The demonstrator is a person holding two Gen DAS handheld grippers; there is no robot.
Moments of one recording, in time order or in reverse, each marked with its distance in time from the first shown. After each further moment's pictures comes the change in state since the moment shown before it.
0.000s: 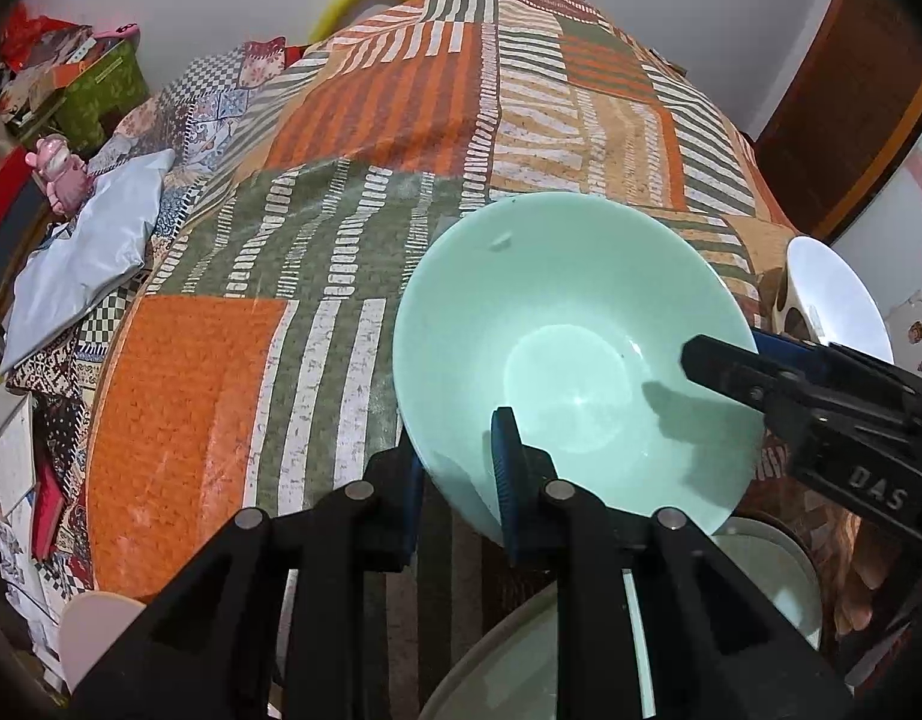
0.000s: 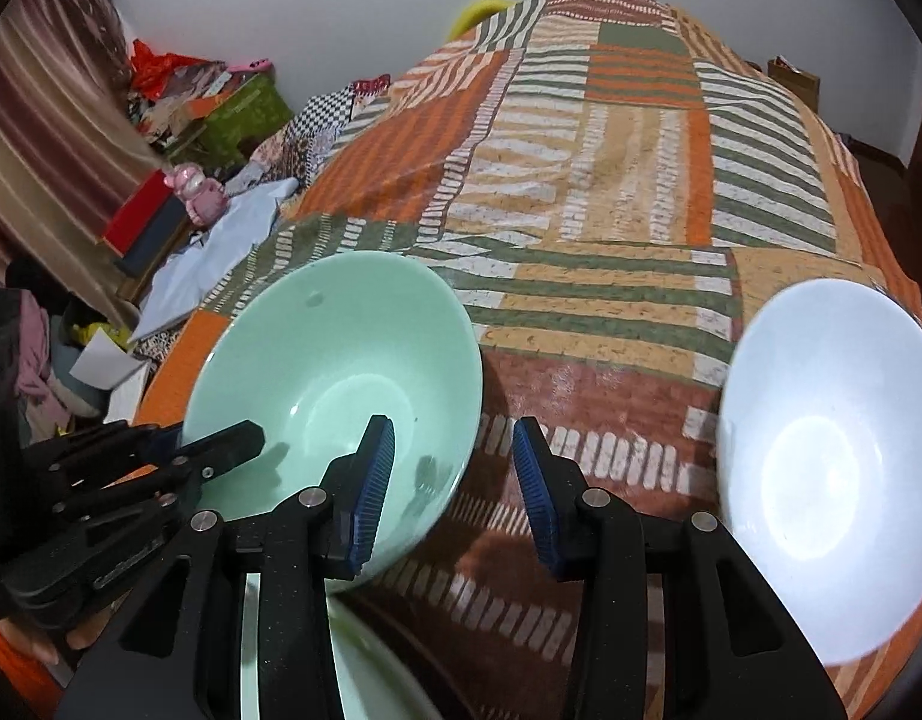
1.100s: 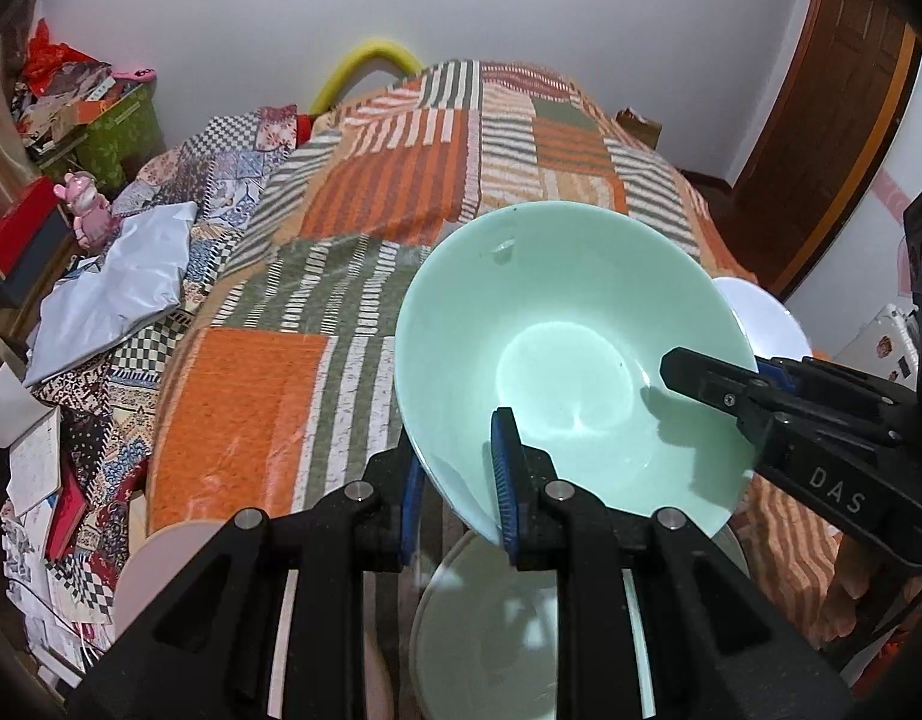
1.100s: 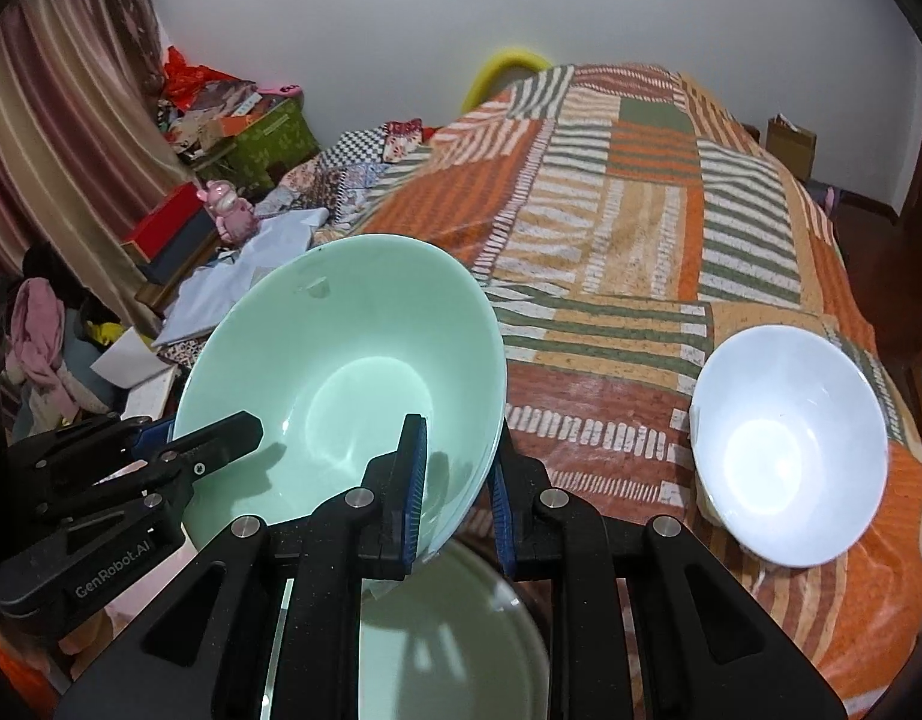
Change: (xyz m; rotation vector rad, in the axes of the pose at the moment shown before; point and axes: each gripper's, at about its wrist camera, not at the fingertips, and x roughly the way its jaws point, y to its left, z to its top) left arm -0.098 0.000 -0.025 0.001 -0.166 -0.021; right arm -0.070 0.047 -0.011 -0.066 -0.116 -0.024
